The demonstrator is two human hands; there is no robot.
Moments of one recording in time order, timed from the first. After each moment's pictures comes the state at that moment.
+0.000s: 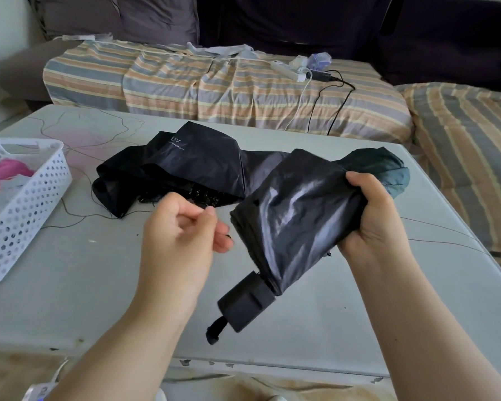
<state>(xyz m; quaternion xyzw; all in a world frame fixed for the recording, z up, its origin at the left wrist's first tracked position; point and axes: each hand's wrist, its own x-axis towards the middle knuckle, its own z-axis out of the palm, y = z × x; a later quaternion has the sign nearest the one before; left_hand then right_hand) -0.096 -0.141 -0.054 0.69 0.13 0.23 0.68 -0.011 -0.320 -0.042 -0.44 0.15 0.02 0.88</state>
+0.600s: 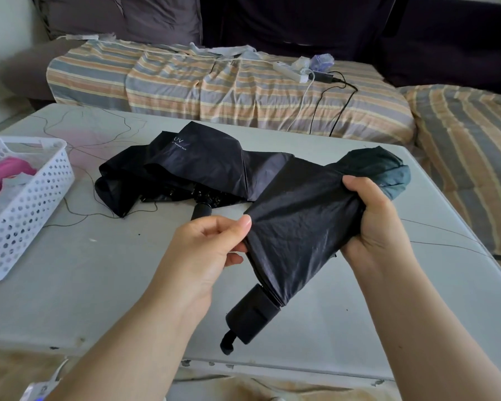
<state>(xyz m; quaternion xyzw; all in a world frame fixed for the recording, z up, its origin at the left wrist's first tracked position) -0.087 -0.147 -0.063 0.62 0.18 0.04 0.76 -0.014 -0.318 -0.045 -0.46 0.11 0.00 0.88</state>
